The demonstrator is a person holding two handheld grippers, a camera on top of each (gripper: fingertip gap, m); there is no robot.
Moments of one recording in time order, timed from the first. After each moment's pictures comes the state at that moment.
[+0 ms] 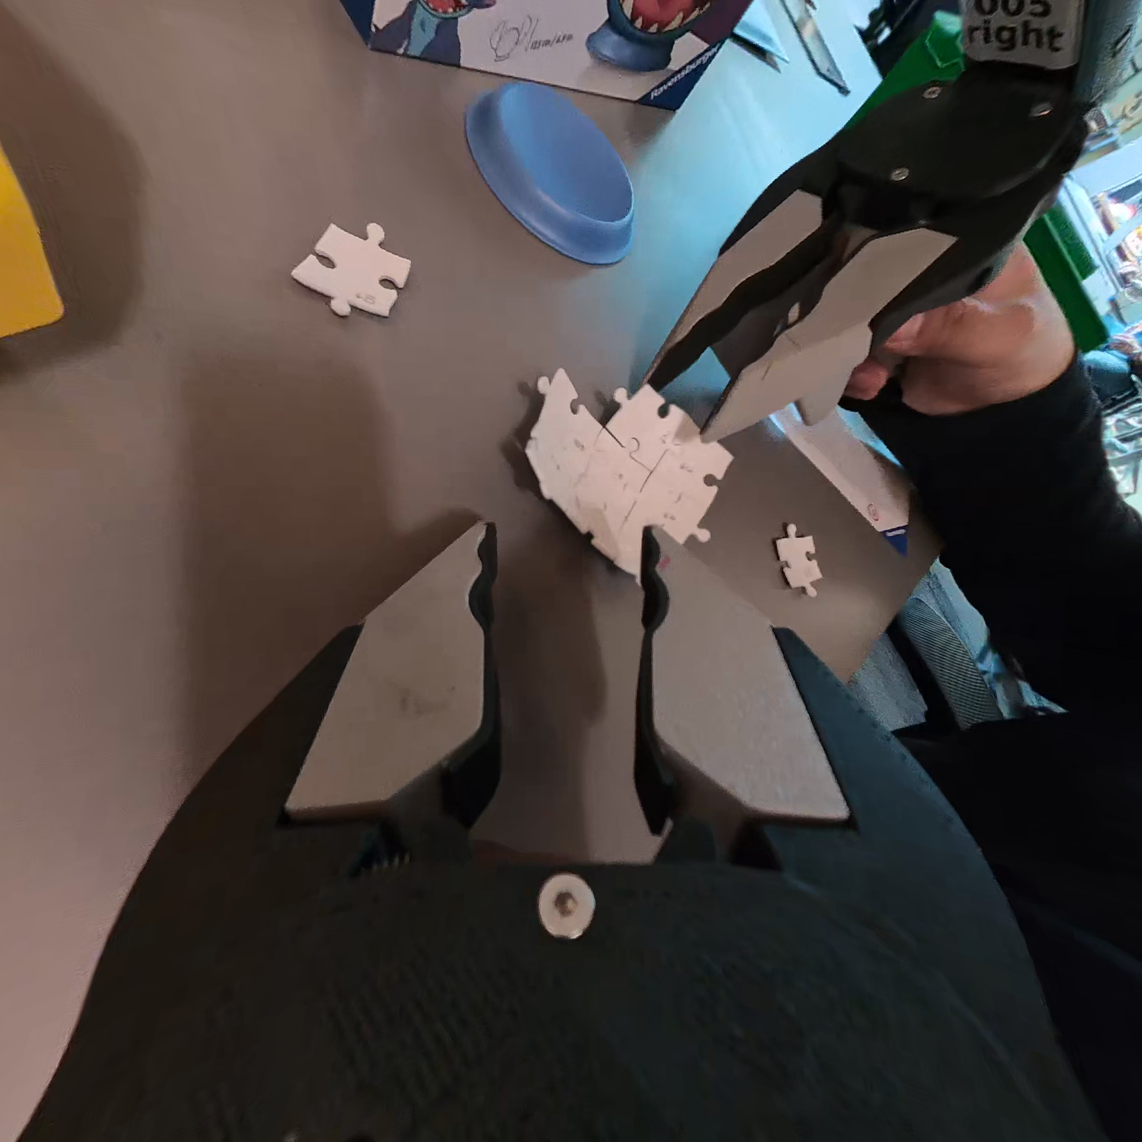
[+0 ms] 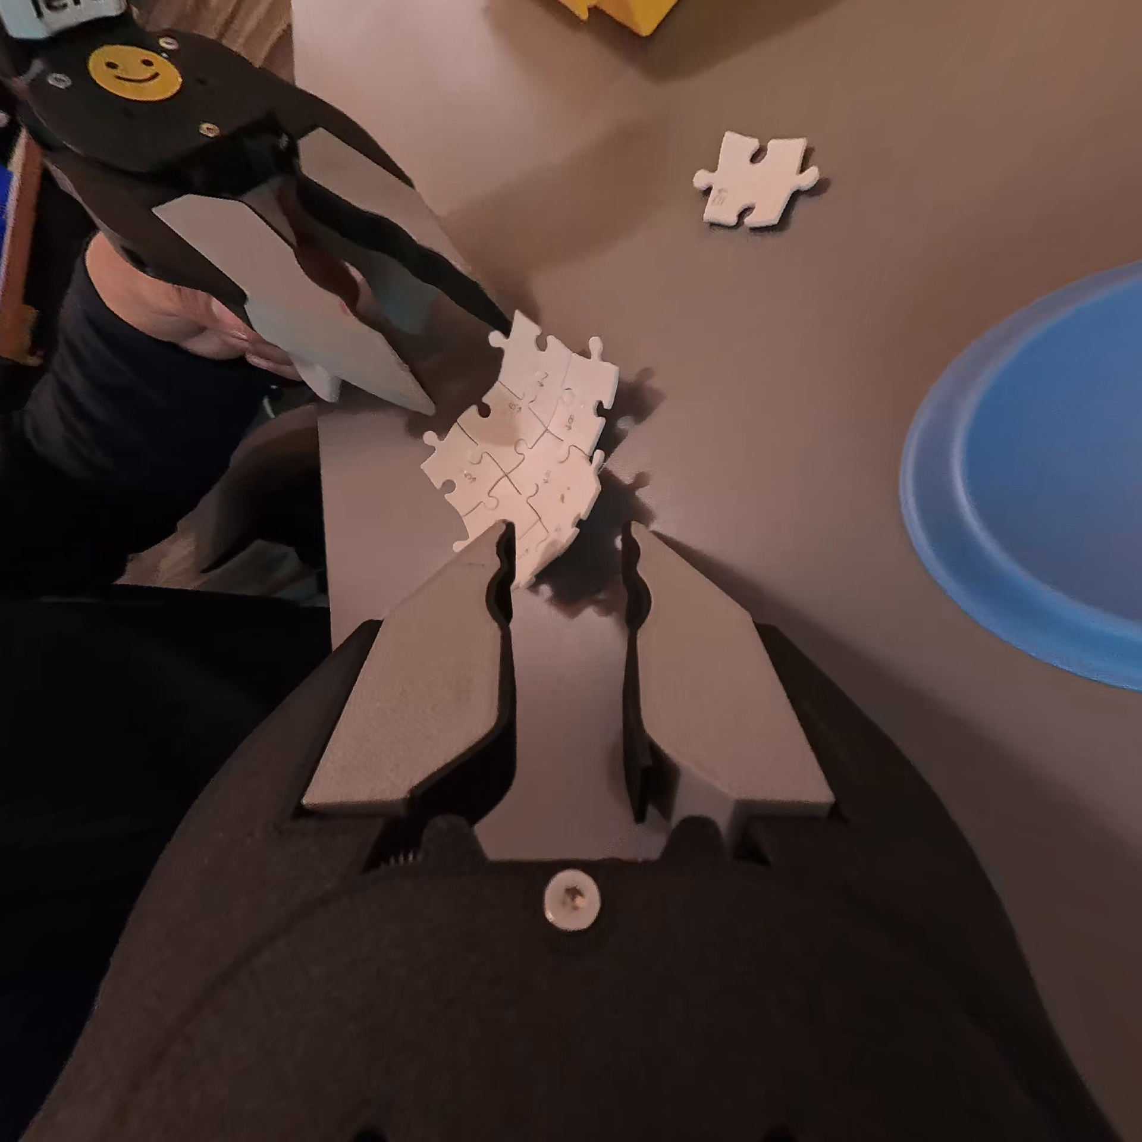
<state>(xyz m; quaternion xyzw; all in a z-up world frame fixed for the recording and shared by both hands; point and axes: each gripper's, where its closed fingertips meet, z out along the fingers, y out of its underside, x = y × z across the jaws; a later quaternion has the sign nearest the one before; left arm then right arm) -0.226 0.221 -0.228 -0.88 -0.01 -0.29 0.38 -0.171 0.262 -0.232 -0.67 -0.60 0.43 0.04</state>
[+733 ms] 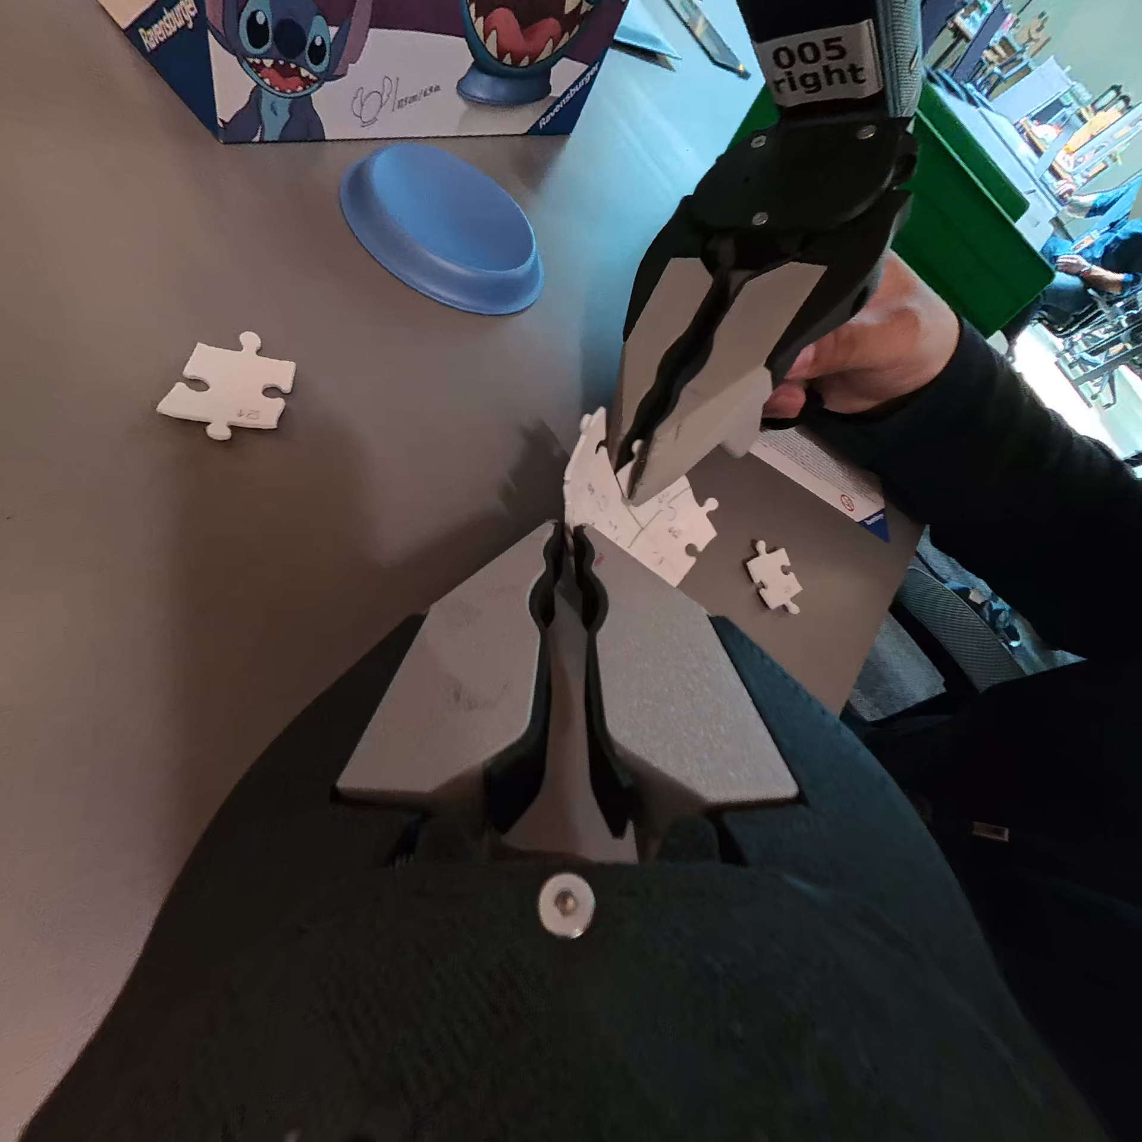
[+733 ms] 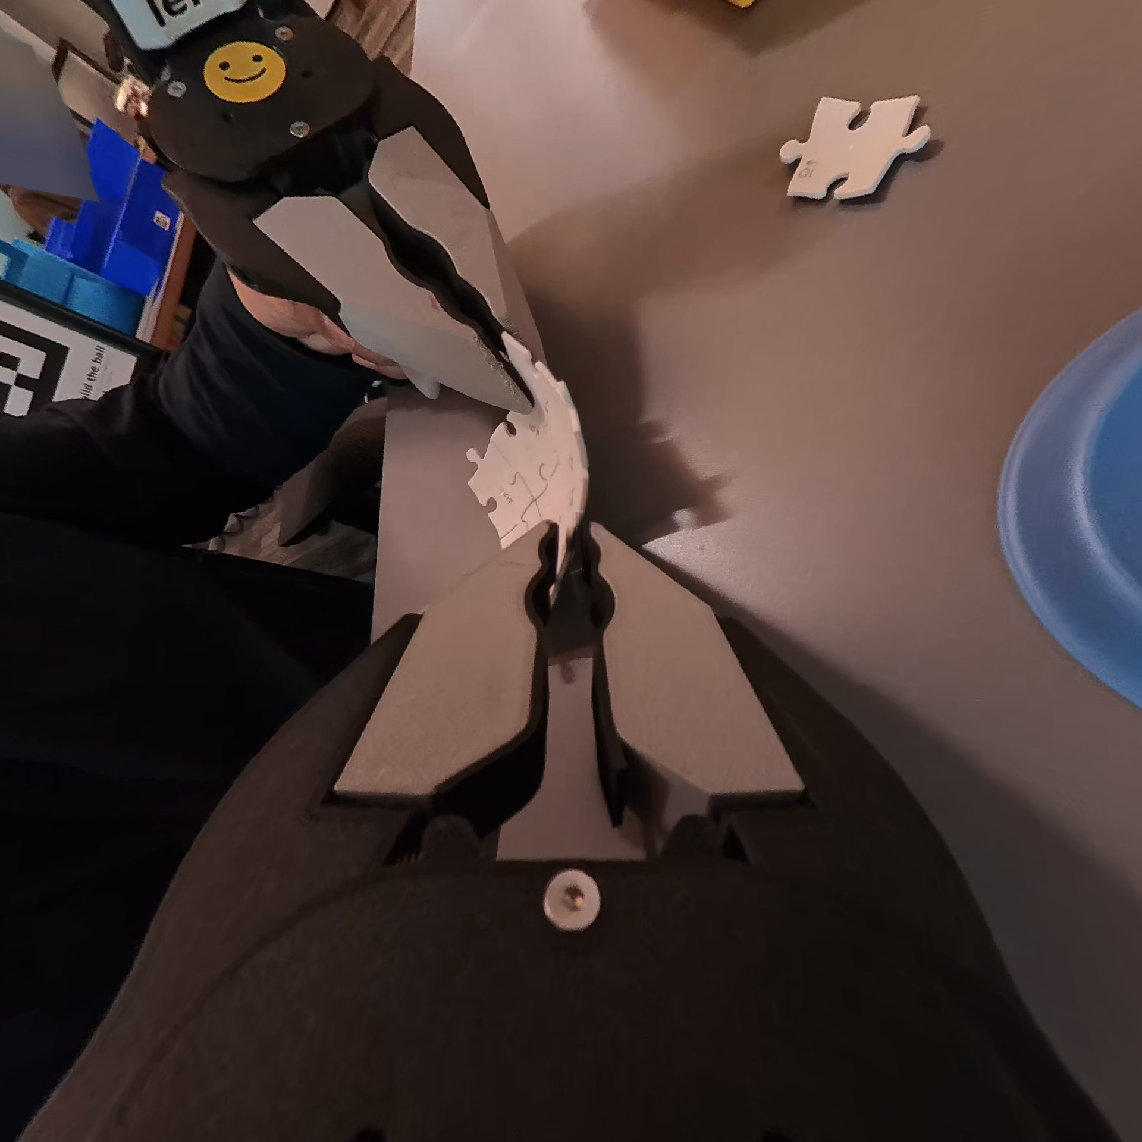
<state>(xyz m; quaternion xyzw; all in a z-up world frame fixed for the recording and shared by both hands) -0.198 0.242 -0.220 -0.86 0.07 -0.30 0.41 -0.169 0.247 -0.234 -0.63 -0.60 0.49 0.00</state>
